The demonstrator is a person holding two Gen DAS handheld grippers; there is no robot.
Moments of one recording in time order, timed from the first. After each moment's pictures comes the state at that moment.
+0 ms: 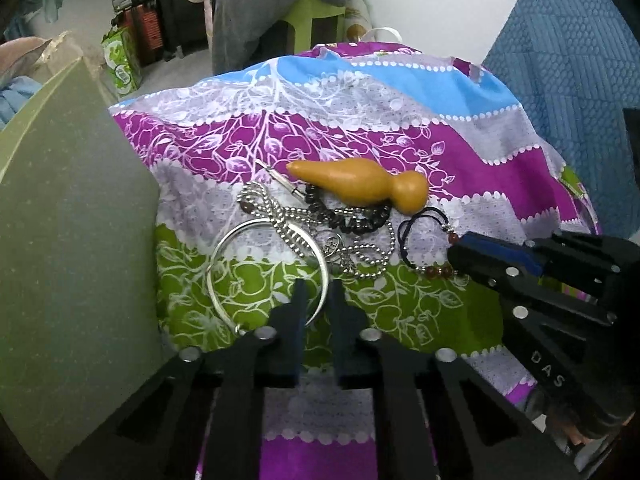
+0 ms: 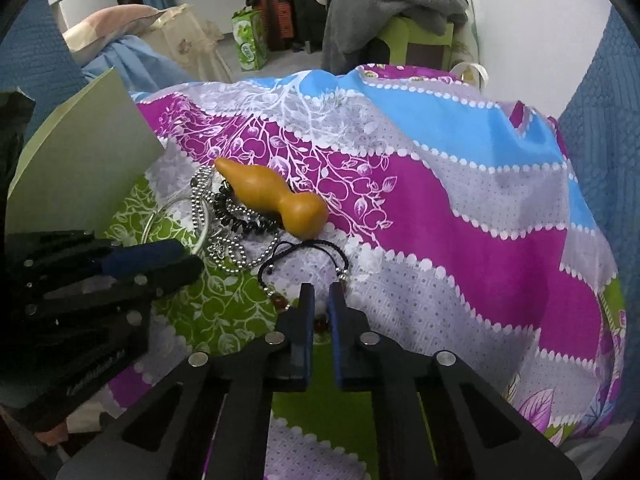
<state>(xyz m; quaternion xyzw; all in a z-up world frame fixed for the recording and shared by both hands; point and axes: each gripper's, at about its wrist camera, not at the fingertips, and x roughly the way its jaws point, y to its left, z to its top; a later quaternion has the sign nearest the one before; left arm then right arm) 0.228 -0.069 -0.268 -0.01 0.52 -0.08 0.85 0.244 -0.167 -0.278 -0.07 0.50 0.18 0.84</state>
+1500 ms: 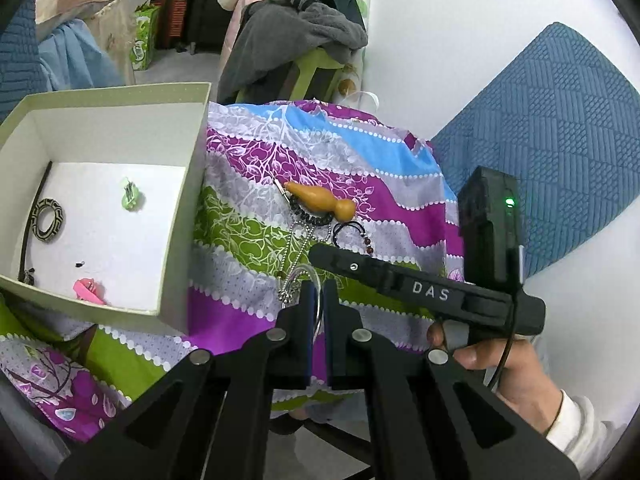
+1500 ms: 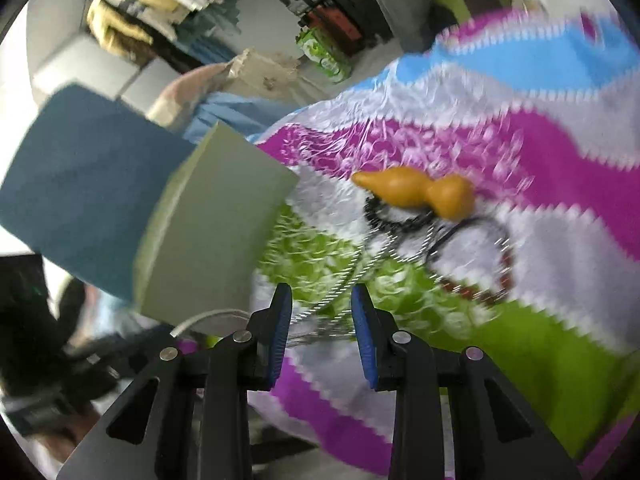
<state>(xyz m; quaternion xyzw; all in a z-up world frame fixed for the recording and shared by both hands) 0.141 -0.028 -0.187 -0.17 0.47 -0.11 0.86 0.246 -0.163 -0.283 0.20 0.52 0.37 0.74</state>
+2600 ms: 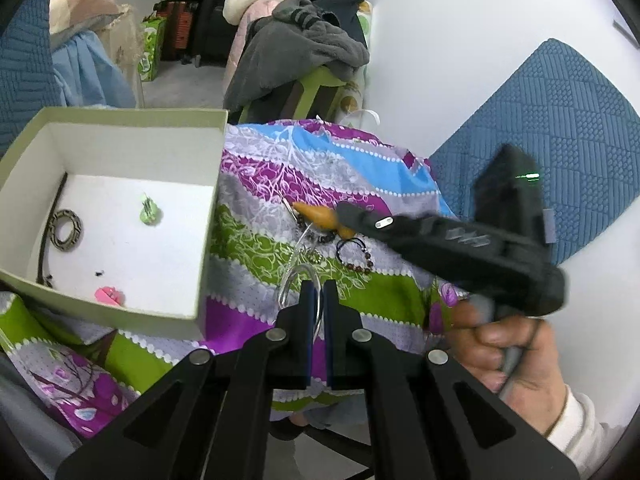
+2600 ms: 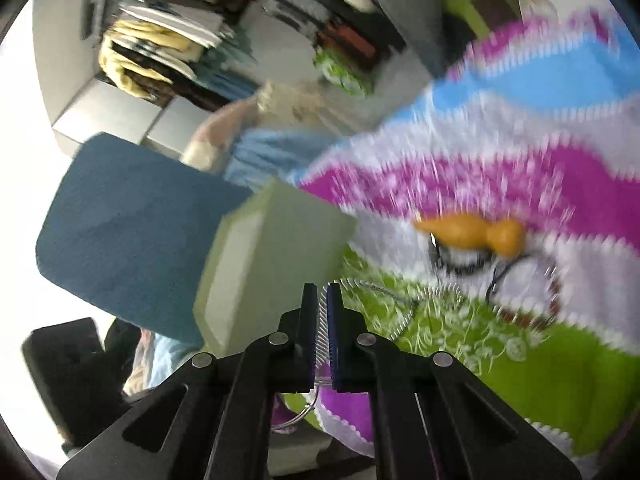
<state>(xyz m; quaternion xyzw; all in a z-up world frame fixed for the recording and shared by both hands) 0.131 -0.014 -0.169 -0.17 0.44 -0.10 0.87 0.252 -0.164 -0.225 0.27 0.46 0.38 0.75</state>
